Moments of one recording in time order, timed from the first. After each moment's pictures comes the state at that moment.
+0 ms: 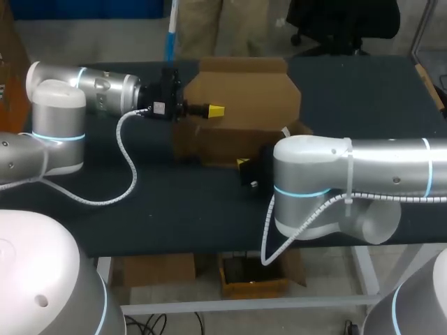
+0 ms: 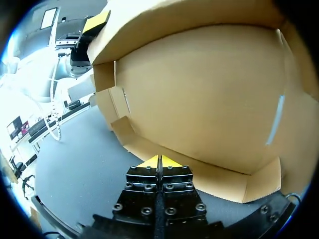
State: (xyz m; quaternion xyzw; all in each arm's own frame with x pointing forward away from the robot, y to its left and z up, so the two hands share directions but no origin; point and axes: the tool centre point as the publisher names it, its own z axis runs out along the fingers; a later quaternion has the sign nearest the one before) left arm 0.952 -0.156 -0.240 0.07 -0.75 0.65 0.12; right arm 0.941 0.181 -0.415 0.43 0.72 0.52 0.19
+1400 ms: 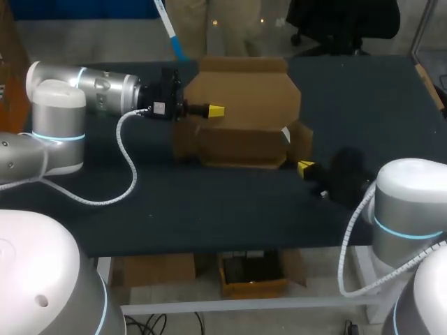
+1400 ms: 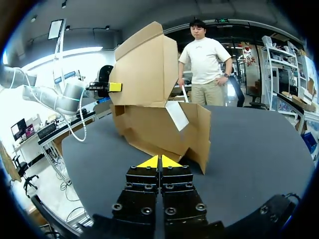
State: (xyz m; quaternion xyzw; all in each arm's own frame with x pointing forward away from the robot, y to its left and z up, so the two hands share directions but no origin) left arm 0.952 -0.156 -0.240 0.07 -0.75 0.65 0.12; right arm 0.852 0.042 -0.335 0.42 0.70 0.54 0.20
